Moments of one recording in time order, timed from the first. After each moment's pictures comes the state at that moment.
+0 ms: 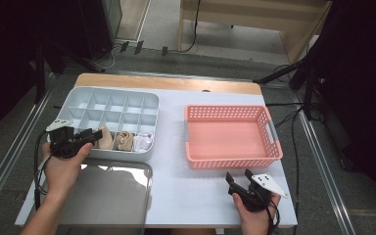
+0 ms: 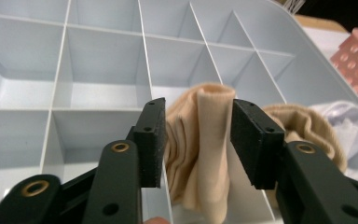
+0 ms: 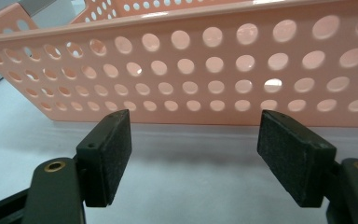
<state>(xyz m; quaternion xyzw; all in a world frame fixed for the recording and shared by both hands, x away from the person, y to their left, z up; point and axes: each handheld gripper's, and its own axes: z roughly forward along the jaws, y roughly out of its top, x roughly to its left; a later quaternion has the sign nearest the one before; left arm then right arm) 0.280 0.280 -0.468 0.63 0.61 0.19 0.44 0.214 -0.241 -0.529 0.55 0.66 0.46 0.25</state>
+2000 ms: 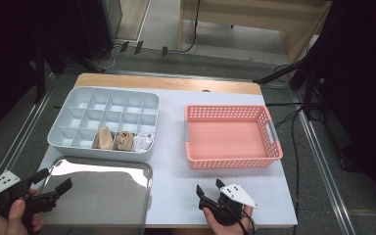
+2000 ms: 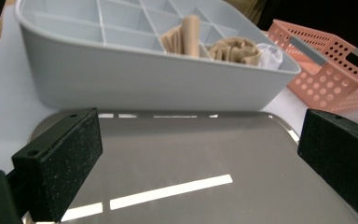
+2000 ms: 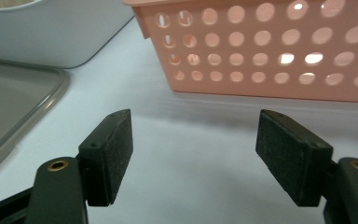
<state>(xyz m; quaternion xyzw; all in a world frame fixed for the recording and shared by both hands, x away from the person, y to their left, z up) 0.136 0.339 -0.495 0.61 0.56 0.19 0.52 0.176 -0.162 -0.522 0.52 0.69 0.47 0.20</state>
